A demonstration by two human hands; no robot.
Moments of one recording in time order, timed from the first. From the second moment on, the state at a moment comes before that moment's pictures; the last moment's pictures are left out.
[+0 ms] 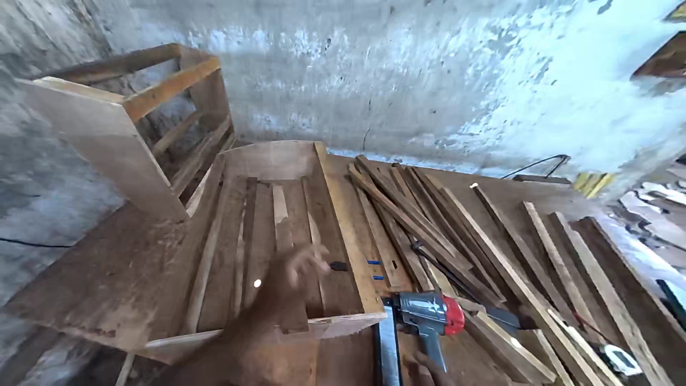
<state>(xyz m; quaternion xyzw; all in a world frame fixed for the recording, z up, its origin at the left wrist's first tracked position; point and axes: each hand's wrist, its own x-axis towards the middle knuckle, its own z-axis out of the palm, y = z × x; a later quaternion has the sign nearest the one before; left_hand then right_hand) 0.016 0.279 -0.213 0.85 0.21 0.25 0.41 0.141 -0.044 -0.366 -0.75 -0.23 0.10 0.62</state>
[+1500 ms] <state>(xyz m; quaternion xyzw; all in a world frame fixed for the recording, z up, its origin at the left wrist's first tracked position) 0.124 0.379 -0.290 0.59 0.39 0.24 0.66 0.132 0.112 -0.283 -0.76 -0.48 0.27 0.35</state>
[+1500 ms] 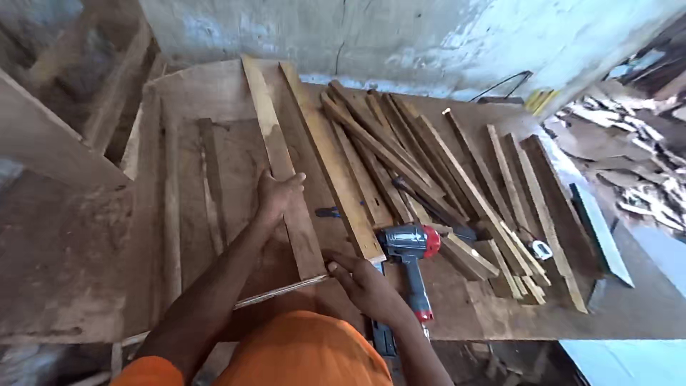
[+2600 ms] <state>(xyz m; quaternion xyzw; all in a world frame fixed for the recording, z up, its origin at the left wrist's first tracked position) 0.133 0.380 -0.316 0.61 0.40 0.26 0.63 0.125 0.113 -0.277 -0.82 -0.42 0.22 0.32</state>
